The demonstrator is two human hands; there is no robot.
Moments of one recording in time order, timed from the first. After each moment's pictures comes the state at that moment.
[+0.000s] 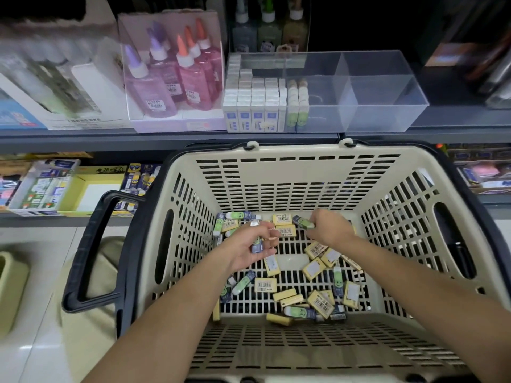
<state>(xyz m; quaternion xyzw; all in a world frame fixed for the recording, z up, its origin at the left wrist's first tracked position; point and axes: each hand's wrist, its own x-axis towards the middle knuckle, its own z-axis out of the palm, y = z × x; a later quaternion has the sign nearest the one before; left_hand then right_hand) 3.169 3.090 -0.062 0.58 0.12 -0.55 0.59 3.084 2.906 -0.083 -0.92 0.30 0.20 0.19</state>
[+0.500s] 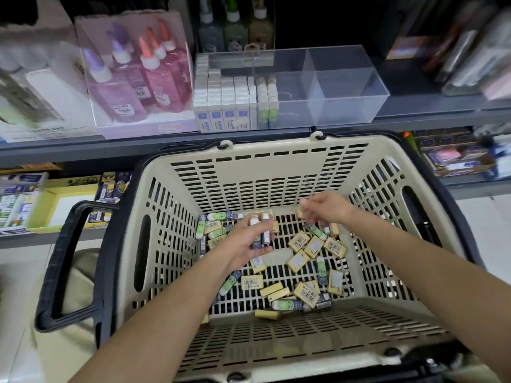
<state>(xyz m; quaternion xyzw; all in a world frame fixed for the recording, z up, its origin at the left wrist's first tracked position) 3.153 3.068 -0.068 0.58 0.06 -0.55 0.60 3.065 2.872 -0.045 -0.78 0.36 0.15 0.49</state>
